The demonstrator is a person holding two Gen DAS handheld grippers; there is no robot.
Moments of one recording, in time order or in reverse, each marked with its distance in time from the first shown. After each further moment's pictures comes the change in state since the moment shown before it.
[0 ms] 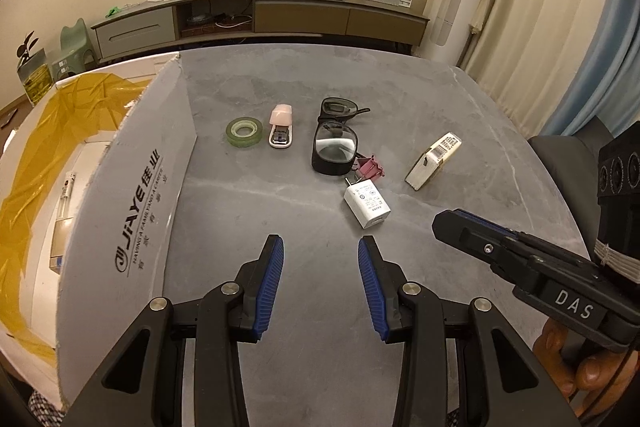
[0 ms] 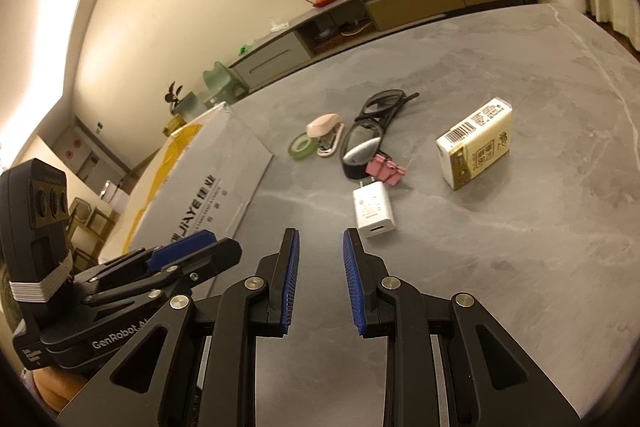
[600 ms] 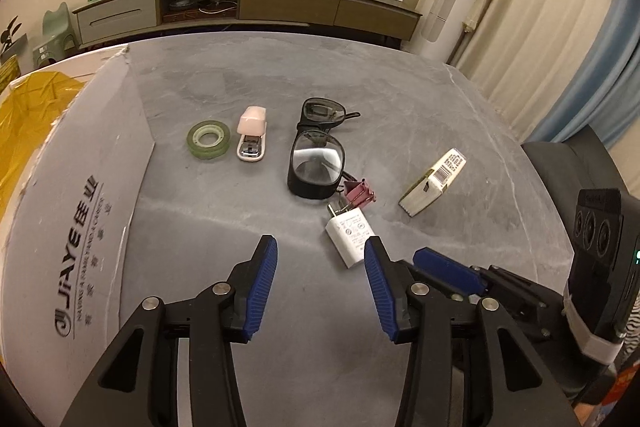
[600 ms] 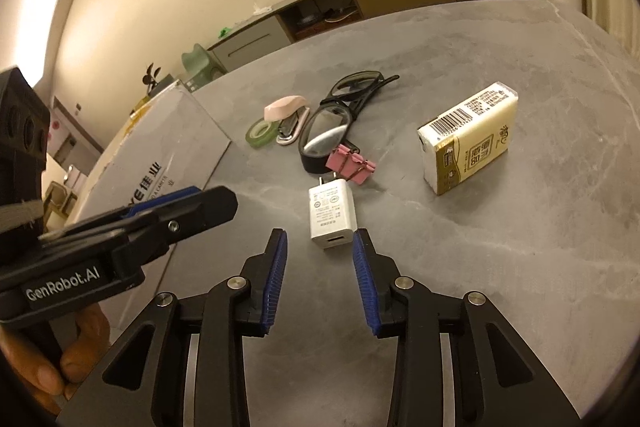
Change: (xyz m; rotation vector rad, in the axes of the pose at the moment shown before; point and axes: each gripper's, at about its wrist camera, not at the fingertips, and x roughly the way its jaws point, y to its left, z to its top) left arm 0.053 -0.002 0.034 -0.025 0.038 -0.080; right arm 0.049 -0.019 0.005 -0.054 0.047 -0.089
